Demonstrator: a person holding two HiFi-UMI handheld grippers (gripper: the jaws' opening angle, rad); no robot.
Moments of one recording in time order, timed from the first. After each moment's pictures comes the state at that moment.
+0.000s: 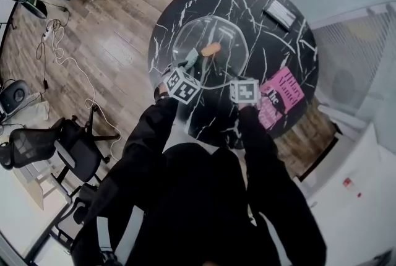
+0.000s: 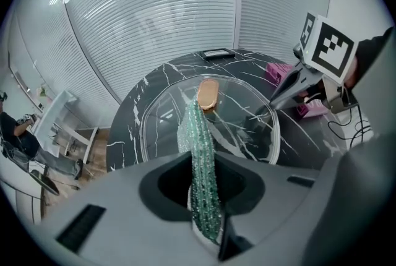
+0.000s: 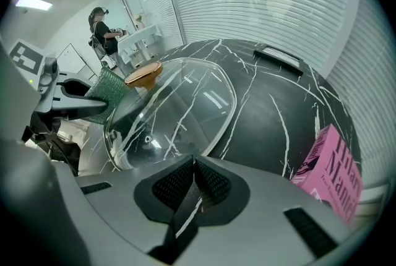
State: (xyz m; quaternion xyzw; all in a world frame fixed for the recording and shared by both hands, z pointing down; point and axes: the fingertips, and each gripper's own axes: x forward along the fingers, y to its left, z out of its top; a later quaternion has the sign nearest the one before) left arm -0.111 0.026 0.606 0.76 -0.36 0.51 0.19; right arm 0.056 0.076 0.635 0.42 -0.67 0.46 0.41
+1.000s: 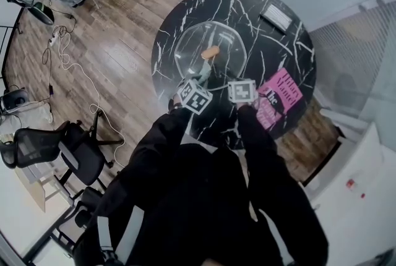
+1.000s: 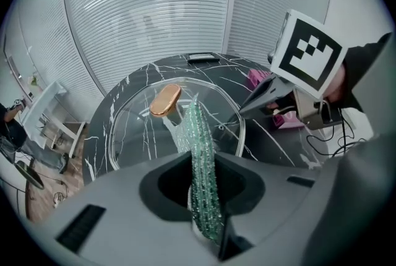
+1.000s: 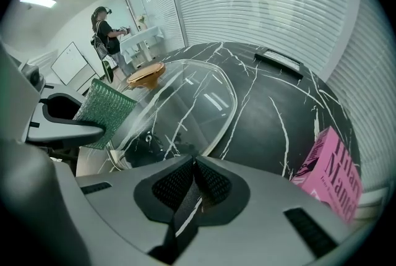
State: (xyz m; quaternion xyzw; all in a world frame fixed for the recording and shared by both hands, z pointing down) left arm -0.054 0.073 0.605 0.77 -0.33 0.49 0.23; right arm 0.037 0.082 0.630 0.40 -0.68 0.48 0.38
